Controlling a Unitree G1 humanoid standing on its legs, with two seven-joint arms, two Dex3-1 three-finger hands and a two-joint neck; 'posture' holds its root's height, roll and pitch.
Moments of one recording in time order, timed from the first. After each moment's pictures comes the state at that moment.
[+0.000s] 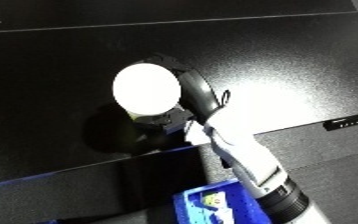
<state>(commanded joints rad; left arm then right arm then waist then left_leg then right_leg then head) -0.17 0.37 -0.18 1.08 -0.62 -0.21 -0.17 -0.64 -0.65 0.21 0.10 0.62 0.05 -0.03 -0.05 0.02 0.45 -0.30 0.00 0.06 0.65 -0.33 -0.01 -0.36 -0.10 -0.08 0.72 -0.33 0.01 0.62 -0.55</state>
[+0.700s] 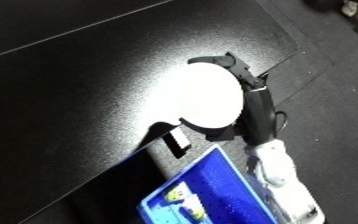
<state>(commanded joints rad) -0.08 0.30 -0.08 1.11 -0.72 -0.29 -0.22 -0.14 -0.71 -0.25 -0.17 0.48 -0.27 -0.21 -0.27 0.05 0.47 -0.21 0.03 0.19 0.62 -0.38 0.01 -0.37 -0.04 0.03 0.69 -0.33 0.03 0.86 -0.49</state>
